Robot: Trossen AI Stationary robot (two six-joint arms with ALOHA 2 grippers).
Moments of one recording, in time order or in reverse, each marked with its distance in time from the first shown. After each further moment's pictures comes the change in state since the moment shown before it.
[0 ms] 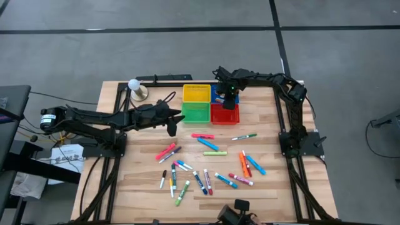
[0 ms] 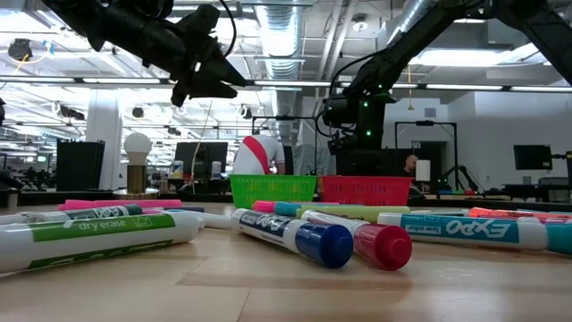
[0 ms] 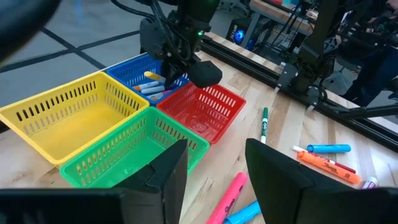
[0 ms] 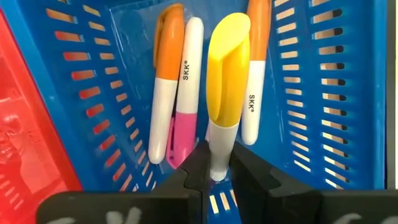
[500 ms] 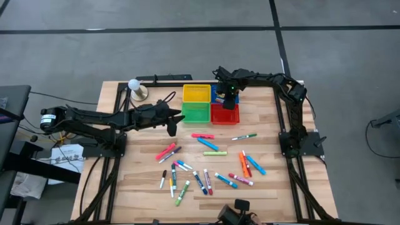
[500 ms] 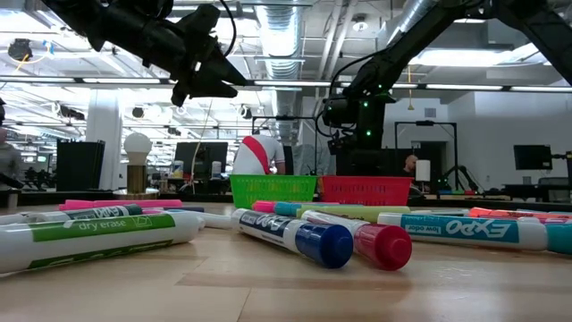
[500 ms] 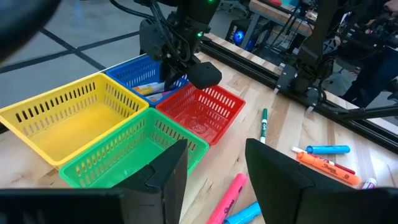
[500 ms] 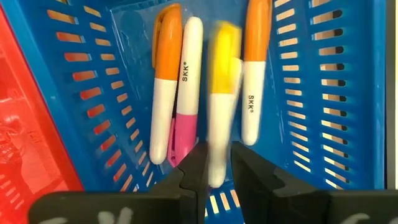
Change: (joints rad) left arm 0.000 0.000 0.000 0.004 0.000 0.000; right arm 0.000 0.000 0.000 0.000 -0.001 0.000
